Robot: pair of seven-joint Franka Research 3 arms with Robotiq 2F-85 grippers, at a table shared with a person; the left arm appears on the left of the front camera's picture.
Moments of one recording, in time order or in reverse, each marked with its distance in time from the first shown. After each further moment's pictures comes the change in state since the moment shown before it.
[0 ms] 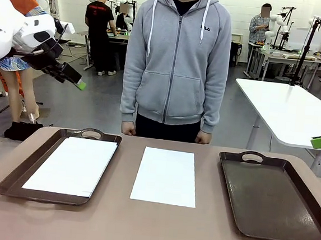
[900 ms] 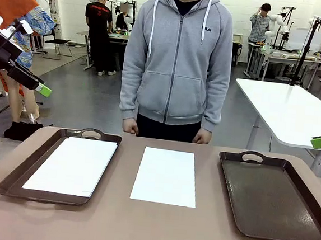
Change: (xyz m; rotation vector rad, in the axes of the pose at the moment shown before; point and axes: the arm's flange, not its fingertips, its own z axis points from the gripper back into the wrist) left arm -0.057 0.049 0.055 -0.201 0.009 -0.224; right arm 0.000 0.000 0.000 -0.001 0.000 0.000
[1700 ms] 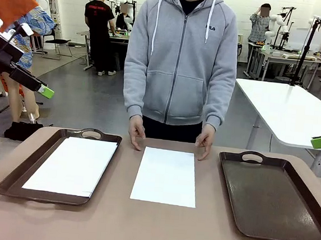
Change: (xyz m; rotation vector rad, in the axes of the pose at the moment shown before) left arm -0.007 -0.002 -0.007 -0.039 -0.023 0.050; right arm 0.000 0.000 0.000 0.000 0.000 0.000
